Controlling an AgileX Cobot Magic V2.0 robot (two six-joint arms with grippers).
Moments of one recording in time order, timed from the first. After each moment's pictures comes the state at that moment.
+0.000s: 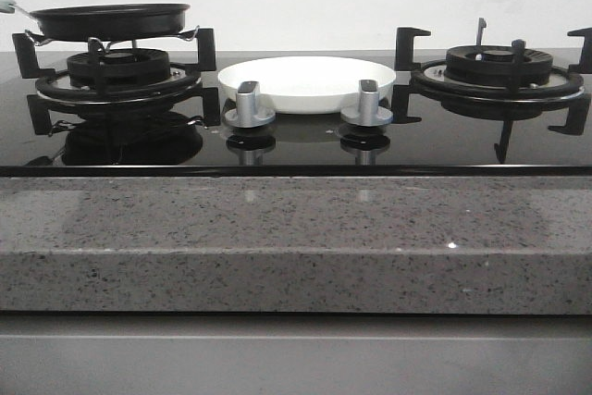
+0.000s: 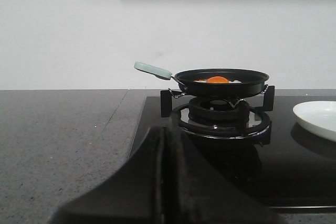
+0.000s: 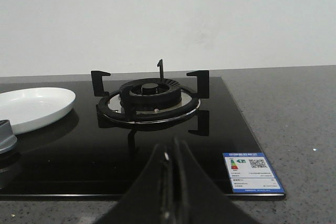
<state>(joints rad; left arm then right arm) -0.05 0.00 0.01 -0.07 -0.05 0.08 0.00 -0.01 0.03 -0.04 -0.05 0.14</state>
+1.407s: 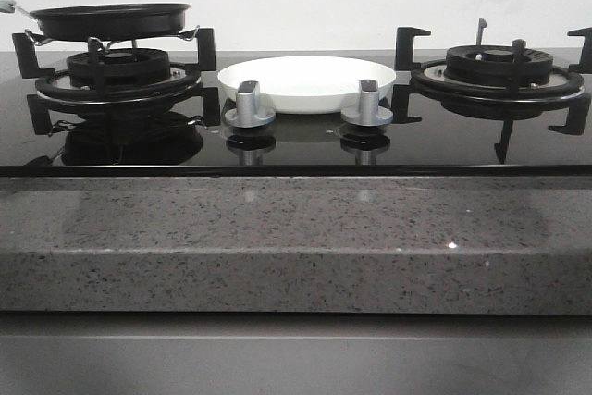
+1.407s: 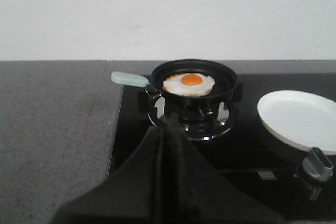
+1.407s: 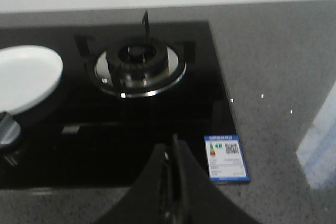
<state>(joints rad) -0.05 0.42 -0.72 -0.11 0.60 0.08 0.00 0.49 -0.72 -0.04 0.69 0.13</state>
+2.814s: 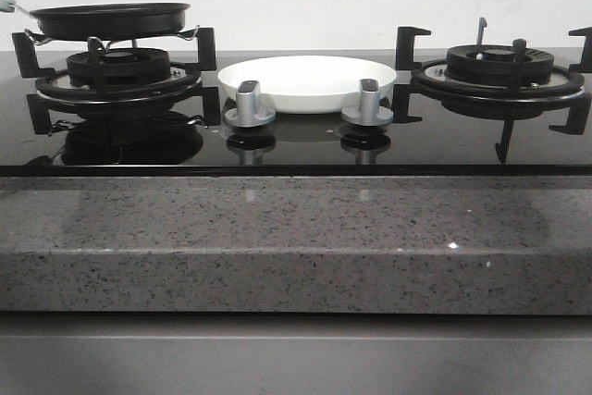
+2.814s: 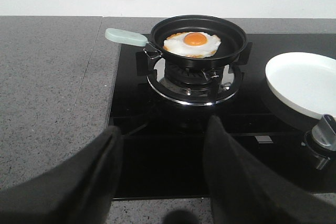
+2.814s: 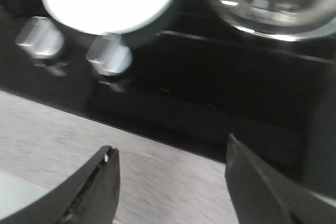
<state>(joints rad) -0.05 0.49 -0.71 -0.12 0.62 0.08 0.15 0.91 -0.89 0.36 0.77 -0.20</state>
